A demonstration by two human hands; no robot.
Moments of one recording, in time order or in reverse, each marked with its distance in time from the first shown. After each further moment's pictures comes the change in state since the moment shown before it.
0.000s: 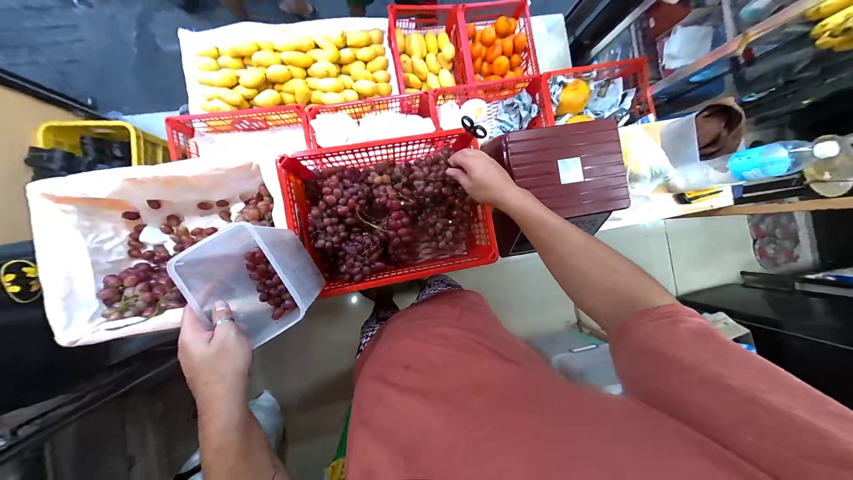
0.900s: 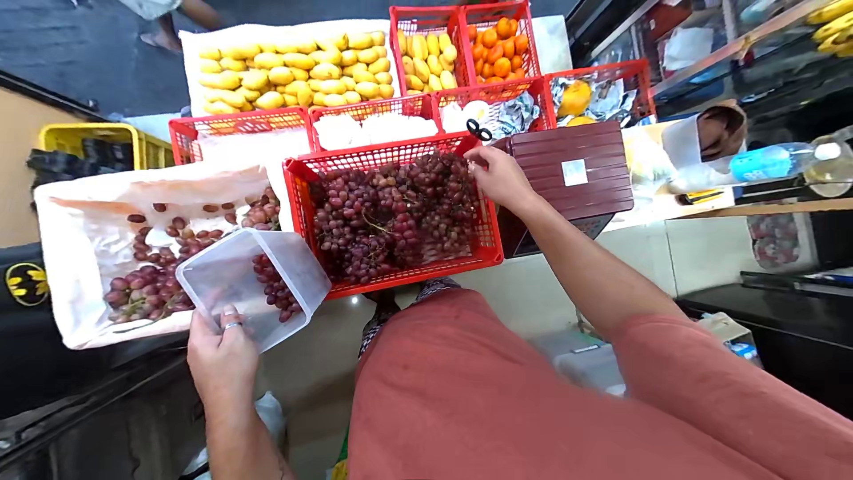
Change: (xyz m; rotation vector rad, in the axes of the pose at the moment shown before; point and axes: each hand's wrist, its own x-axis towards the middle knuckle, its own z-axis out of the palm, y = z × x) left_hand 0.006 -0.008 -0.005 -0.044 -0.008 -0.023; right_hand -0.012 -0.018 -0.017 0.187 0.094 0.317
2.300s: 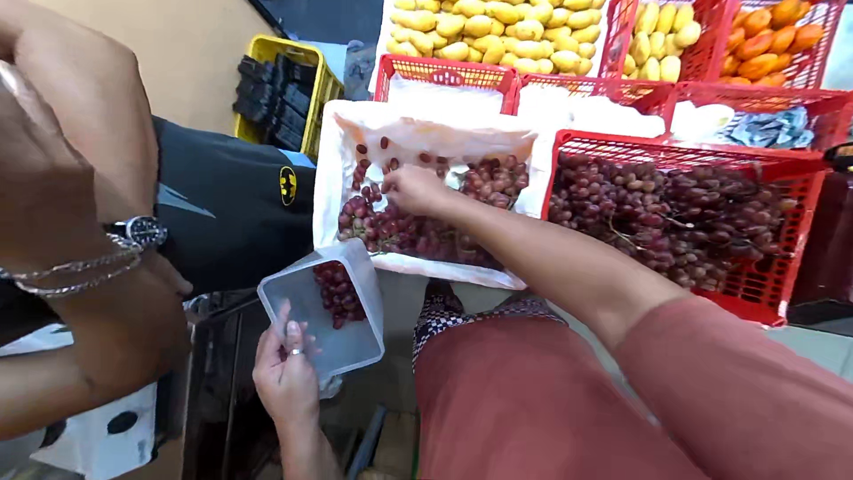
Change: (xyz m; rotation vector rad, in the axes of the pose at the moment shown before) left_hand 0.104 -0.194 -0.229 -0.187 0.252 -0.060; right_hand 0.079 -0.478 0.395 -0.087 -0.637 -0.486
